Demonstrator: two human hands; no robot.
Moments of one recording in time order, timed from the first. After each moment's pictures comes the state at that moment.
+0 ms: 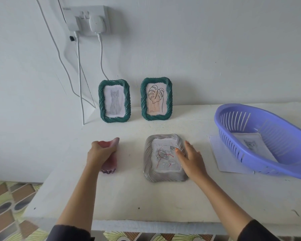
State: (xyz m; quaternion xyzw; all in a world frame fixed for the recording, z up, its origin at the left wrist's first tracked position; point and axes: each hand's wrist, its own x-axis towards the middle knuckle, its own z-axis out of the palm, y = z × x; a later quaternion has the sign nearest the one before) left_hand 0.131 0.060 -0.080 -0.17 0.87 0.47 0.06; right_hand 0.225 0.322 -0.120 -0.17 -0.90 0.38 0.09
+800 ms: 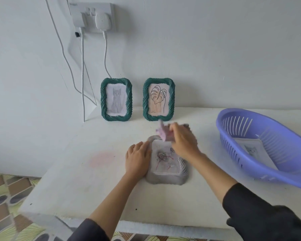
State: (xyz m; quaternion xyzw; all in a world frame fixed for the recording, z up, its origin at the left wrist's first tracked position) left_hand 0.156 0.156 -0.132 0.12 0.95 0.27 -0.01; right_hand 0.168 0.327 -0.088 0.01 -0.96 0.18 0.24
